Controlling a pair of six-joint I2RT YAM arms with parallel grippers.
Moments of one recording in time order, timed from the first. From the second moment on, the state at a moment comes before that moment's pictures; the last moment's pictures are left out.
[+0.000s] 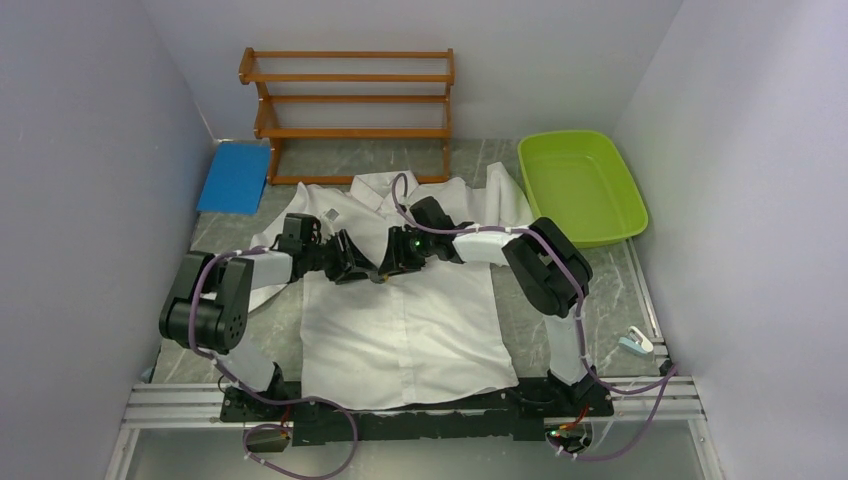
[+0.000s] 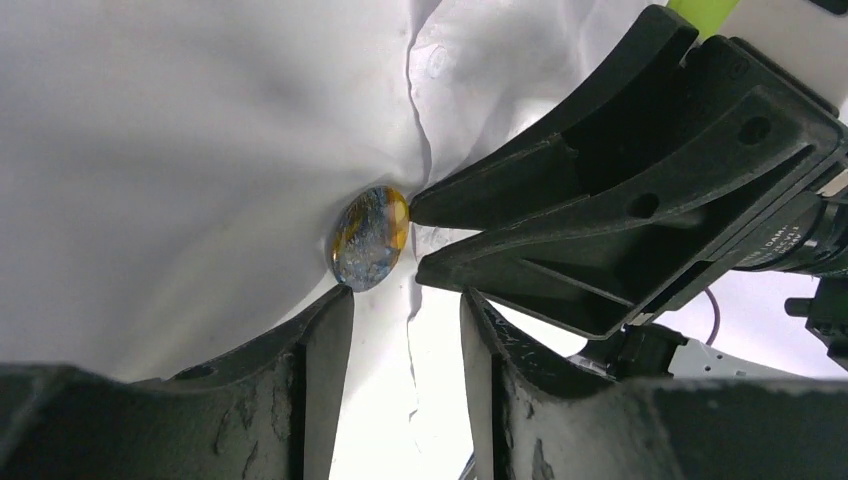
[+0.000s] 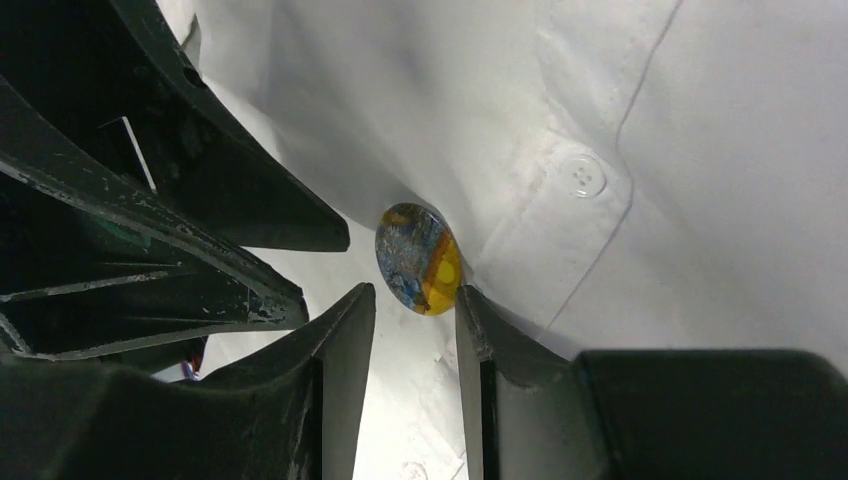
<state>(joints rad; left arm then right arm) -0.18 1.61 0.66 0.11 0.70 -0.71 0.70 2.04 1.22 0.04 -0.50 0.64</state>
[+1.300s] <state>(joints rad) -0.17 1.29 0.66 -0.01 0.64 -0.59 0.69 1.58 0.98 0.16 -0.53 0.55</state>
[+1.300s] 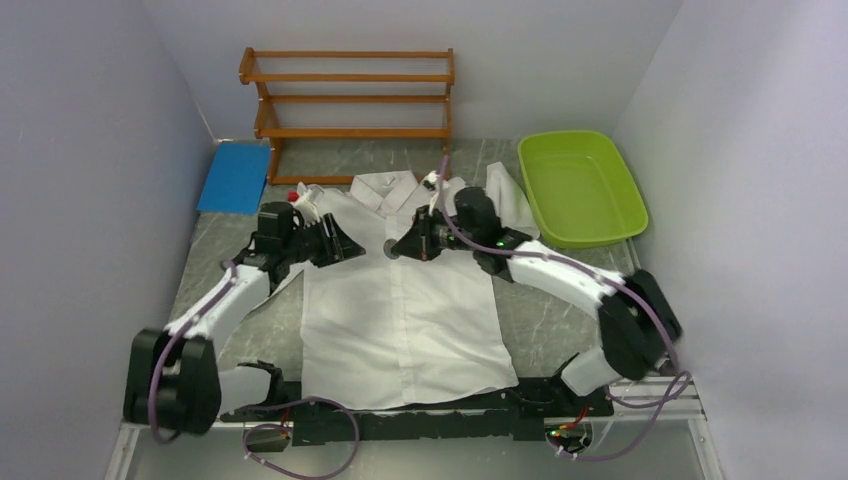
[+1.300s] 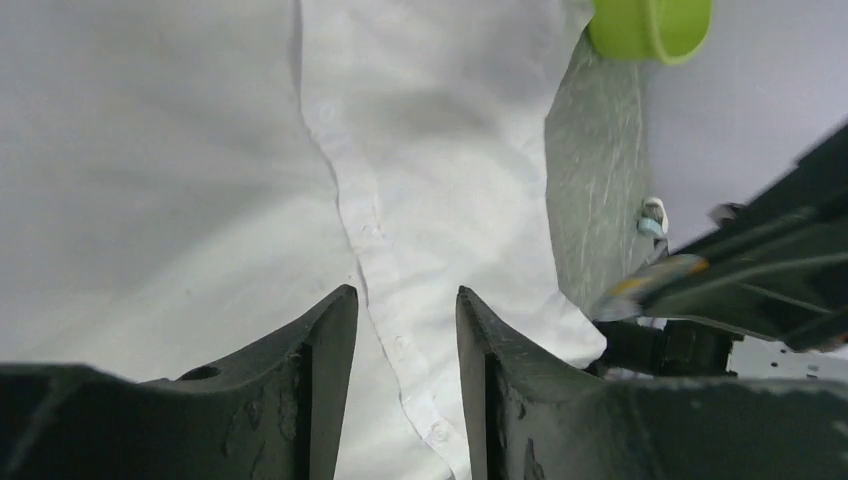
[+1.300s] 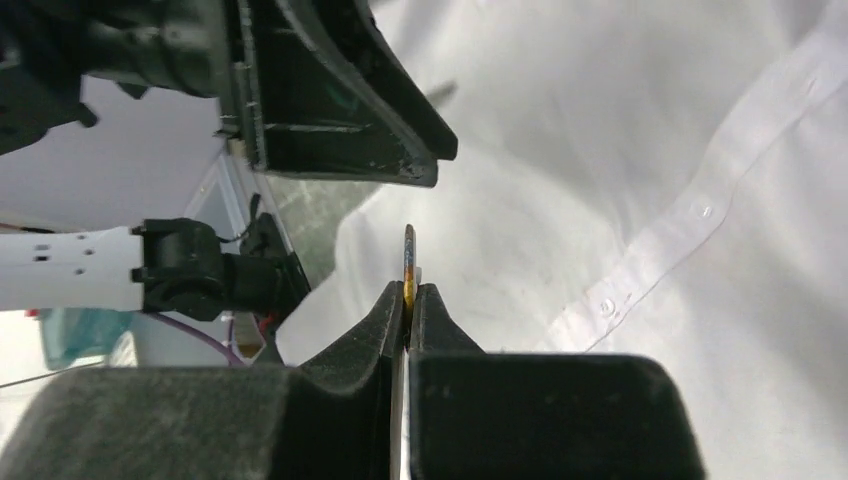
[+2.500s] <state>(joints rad) -0.18 0.96 0.78 -0.27 0.58 -0.83 1.04 0.84 0.62 0.07 -0.28 -1.13</state>
